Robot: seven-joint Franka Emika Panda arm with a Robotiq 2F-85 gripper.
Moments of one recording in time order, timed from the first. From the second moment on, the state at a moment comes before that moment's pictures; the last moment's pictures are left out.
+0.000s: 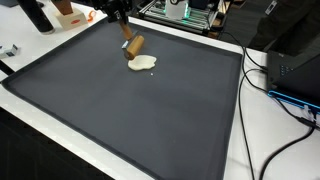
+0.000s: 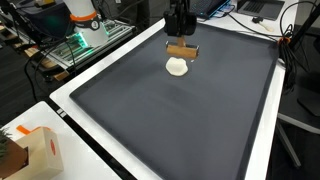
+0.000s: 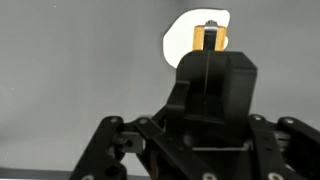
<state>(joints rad) -0.03 0.07 0.00 -2.14 0.14 2.29 -0.35</state>
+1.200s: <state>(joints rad) 0.00 0.03 0.00 -2.13 -0.14 2.24 -0.04</state>
